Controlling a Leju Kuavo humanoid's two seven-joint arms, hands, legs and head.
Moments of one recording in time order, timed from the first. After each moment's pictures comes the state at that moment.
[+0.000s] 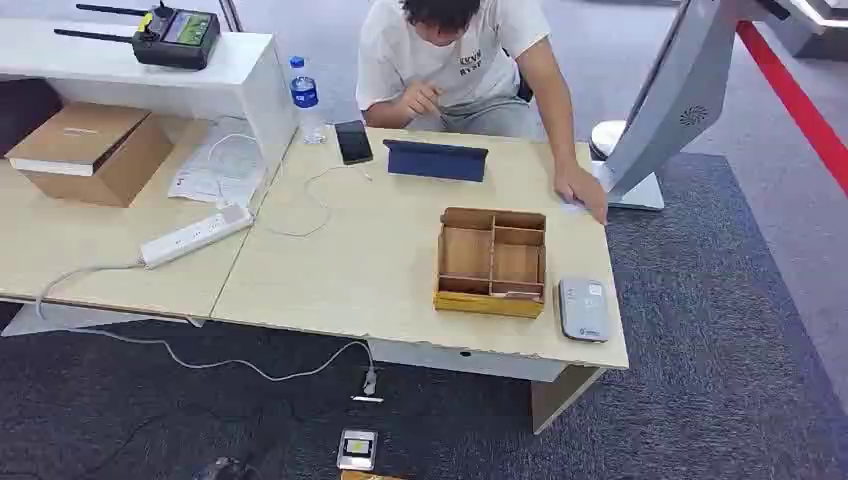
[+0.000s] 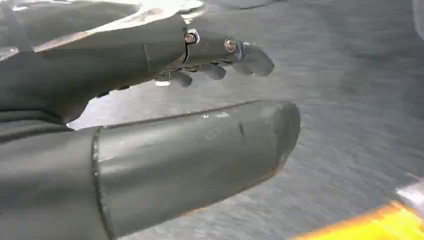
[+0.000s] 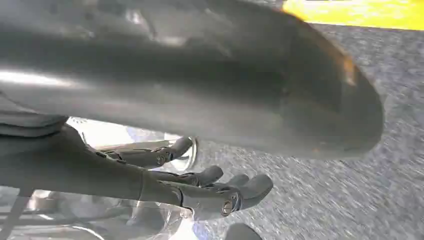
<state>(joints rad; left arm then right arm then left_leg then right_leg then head) -0.26 -0.05 0.83 -0.19 -1.41 0.36 0.00 -0.25 -0.21 -0.23 -0.20 0.77 0.11 0.28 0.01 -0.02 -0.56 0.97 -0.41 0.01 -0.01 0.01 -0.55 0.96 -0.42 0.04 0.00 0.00</state>
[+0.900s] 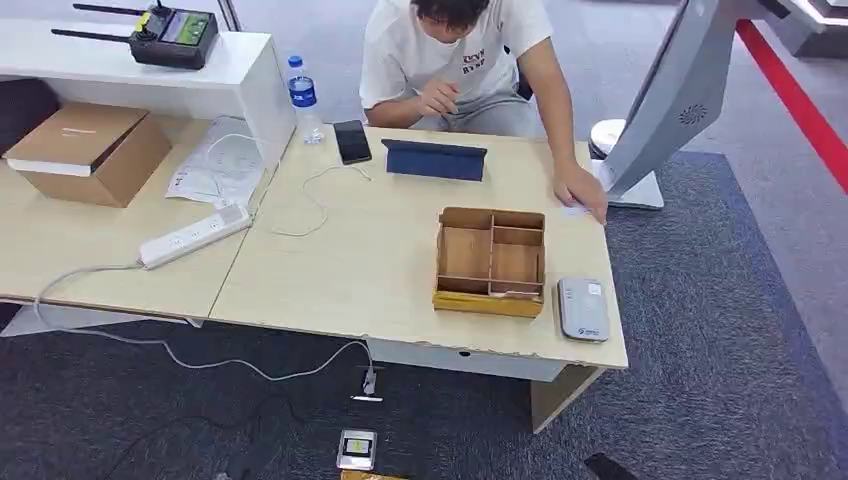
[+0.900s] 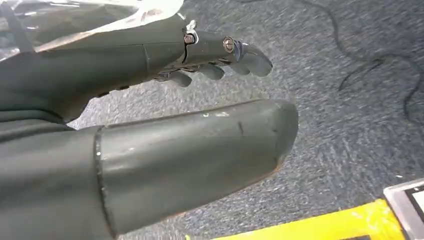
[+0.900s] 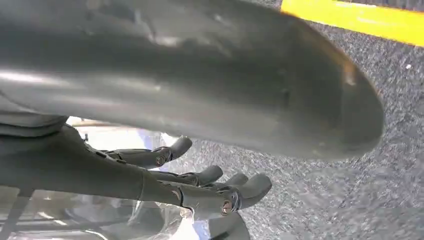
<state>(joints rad) -0.19 -0.06 0.85 -0.18 -1.27 0.43 -0.12 -0.29 -0.15 -0.19 -0.20 0.88 0.13 0.28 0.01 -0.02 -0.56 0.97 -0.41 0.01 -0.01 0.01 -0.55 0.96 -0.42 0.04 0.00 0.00</state>
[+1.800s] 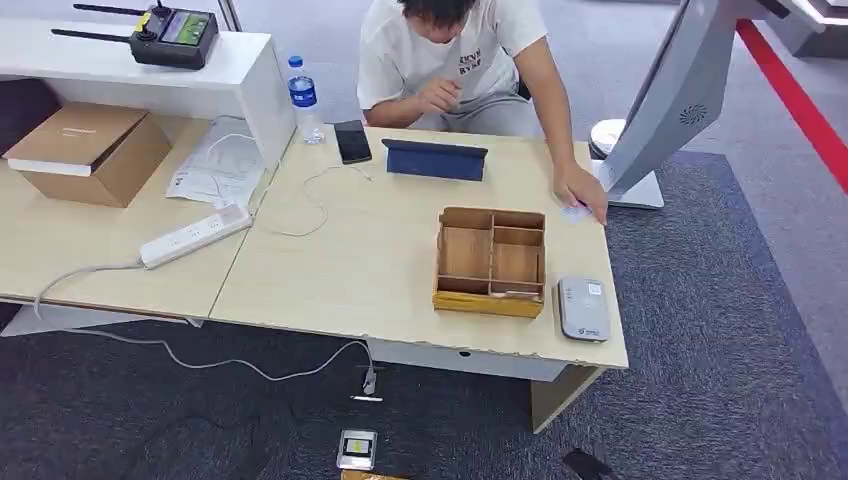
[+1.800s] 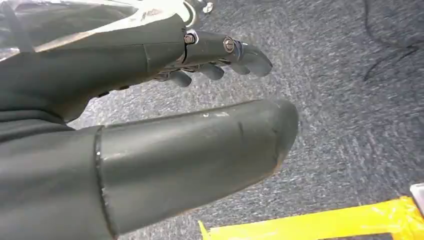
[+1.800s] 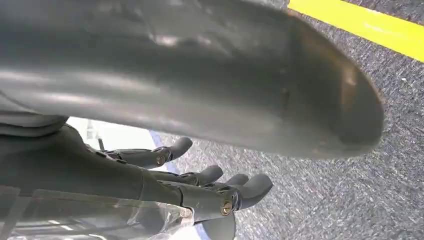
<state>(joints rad) -0.18 -0.06 0.89 -0.18 -1.26 0.41 -0.09 -0.31 -0.12 -0.11 -0.21 0.89 0.14 0.29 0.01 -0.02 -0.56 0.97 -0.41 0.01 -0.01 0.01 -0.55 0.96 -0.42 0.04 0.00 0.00</state>
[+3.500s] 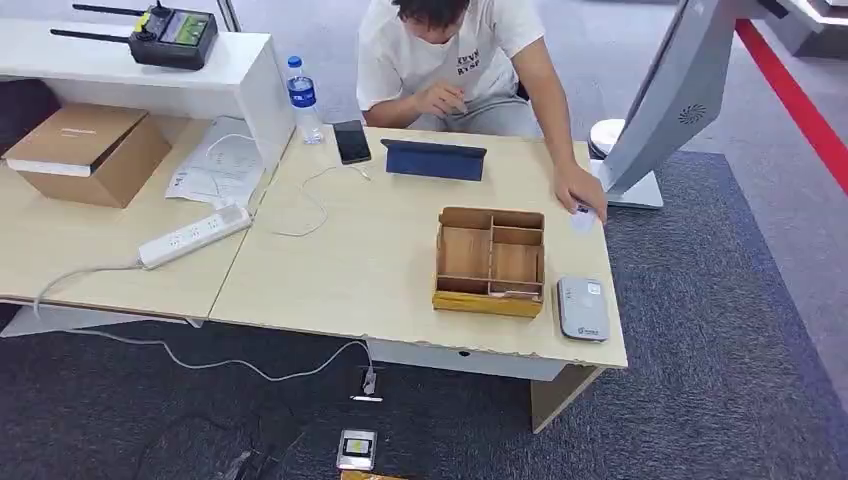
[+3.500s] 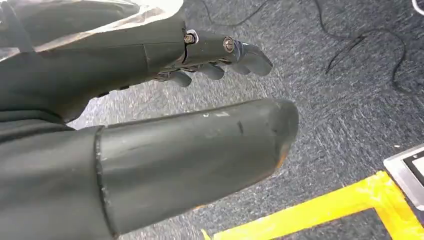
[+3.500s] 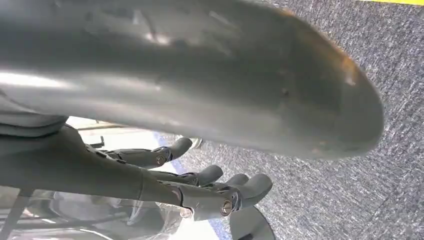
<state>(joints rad) -0.28 -0.09 0.79 -0.18 -1.35 0.32 0.04 -0.22 -0.23 -0.14 -0.21 0.79 0.10 0.28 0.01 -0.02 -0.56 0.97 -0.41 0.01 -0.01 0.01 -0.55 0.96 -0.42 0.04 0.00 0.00</state>
